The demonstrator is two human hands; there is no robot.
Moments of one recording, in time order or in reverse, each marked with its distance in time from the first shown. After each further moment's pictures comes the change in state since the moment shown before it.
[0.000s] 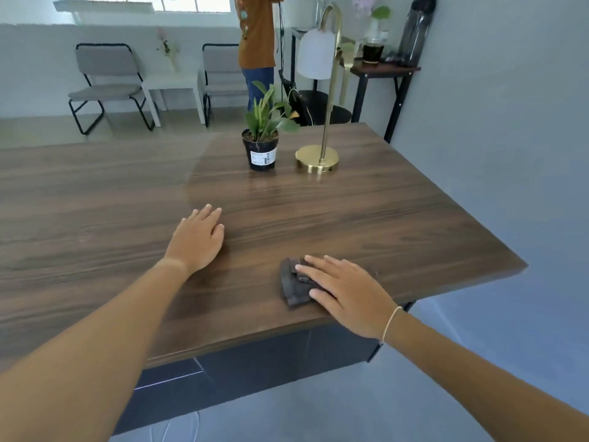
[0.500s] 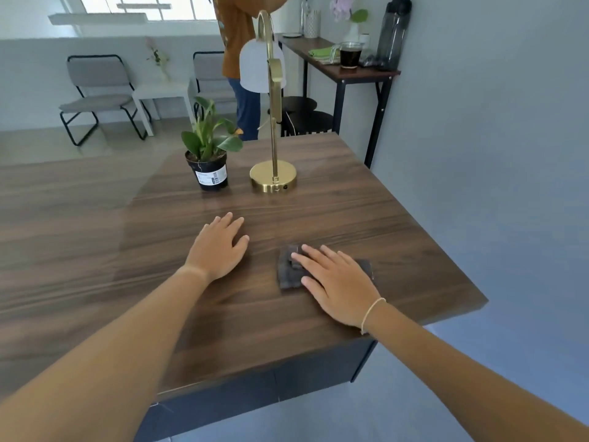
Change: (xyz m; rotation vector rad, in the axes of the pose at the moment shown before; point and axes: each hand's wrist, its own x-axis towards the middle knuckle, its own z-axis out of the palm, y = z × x) left_hand 0.052 0.131 0.054 0.047 -0.054 0.082; right_hand 0.013 0.120 -0.029 -0.063 0.008 0.123
